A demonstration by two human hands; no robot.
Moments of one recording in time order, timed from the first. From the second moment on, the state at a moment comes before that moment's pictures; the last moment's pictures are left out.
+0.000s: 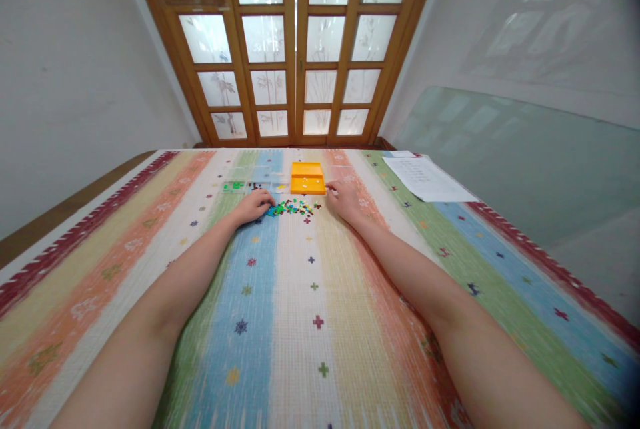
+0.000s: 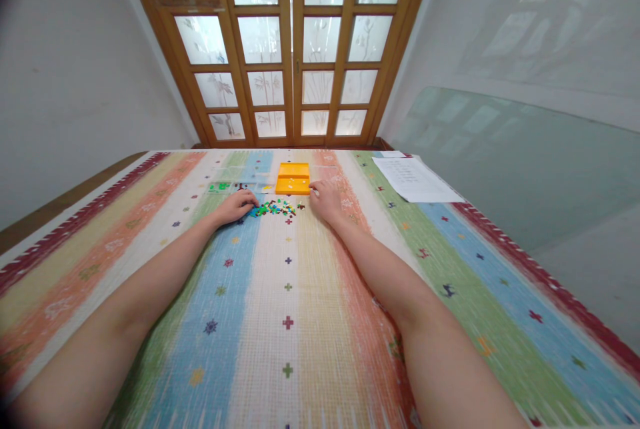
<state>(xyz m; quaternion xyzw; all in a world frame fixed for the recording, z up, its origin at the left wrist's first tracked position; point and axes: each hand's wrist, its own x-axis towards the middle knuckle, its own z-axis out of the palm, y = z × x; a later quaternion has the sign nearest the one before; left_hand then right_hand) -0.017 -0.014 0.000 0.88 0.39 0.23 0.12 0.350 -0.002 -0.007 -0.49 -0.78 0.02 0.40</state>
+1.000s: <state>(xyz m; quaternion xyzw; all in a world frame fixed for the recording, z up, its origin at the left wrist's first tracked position) -0.019 -0.012 -0.006 0.79 0.56 0.25 0.05 0.265 -0.054 0.011 -0.26 -0.93 -0.01 0.25</state>
